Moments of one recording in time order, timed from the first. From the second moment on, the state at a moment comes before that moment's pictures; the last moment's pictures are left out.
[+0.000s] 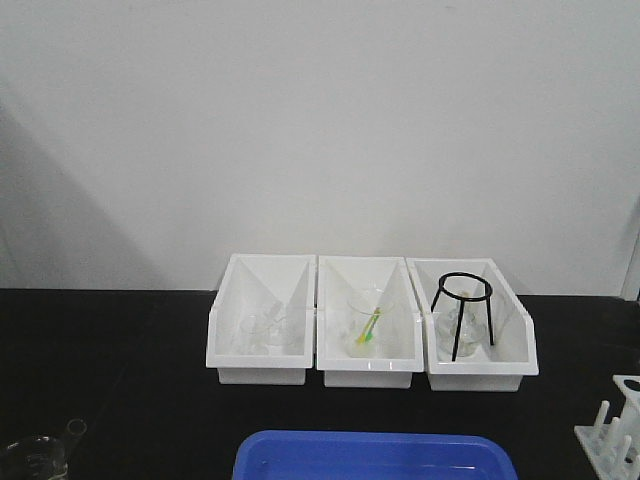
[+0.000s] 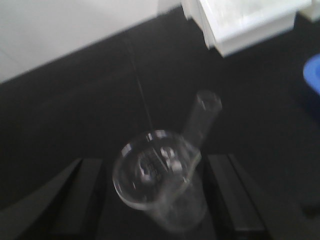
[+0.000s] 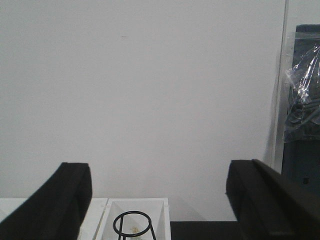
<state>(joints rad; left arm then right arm) -0.11 0.98 -0.41 -0.05 0.01 0.36 -0.05 0.86 -0.80 -0.12 -0.11 0.12</state>
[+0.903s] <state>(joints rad) -0.18 1.33 -0.37 0.04 -0.51 0.39 -0.05 0.86 -0.80 -0.12 -0.11 0.12</state>
